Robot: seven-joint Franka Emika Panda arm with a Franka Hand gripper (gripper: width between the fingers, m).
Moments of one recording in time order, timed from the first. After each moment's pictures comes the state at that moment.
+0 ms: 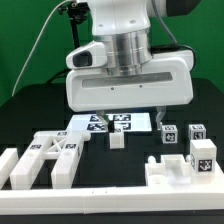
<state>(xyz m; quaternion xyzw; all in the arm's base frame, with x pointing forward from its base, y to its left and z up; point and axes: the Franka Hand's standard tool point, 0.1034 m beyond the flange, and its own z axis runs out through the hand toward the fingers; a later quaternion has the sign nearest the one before) 0.561 0.014 0.079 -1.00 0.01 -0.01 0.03</state>
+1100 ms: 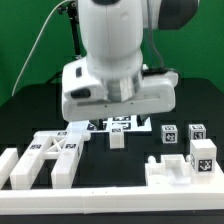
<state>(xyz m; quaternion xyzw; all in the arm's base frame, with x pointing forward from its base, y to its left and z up) 0.497 0.001 0.056 -0.95 -0.02 0.32 0.03</state>
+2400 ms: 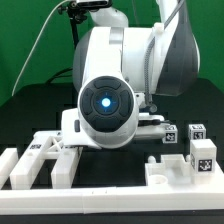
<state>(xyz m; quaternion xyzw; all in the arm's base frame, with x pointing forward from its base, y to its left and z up) 0.454 -0.012 0.008 -0.88 0.00 0.47 0.01</state>
